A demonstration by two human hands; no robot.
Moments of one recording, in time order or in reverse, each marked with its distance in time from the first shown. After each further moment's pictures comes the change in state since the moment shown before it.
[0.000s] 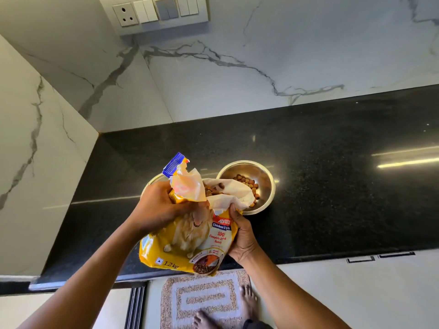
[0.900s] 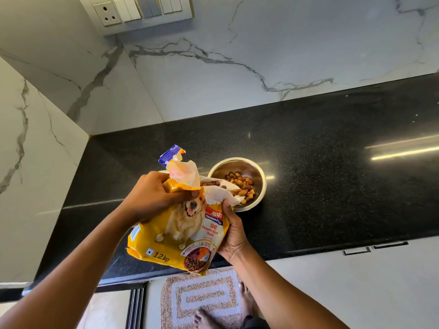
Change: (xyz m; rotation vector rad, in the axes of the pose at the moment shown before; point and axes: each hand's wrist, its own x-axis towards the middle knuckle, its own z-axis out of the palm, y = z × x) left_hand 0.024 0.012 -0.002 0.098 -0.074 -0.077; right_hand 0.000 0.003 0.000 0.061 -0.039 0.018
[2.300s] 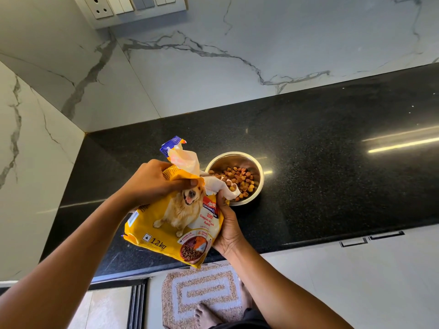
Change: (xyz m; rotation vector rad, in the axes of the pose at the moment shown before) left_hand 0.014 0.013 -0.004 0.064 -0.081 -0.057; right_hand 0.009 0.011 -0.003 0.027 0.009 -0.014
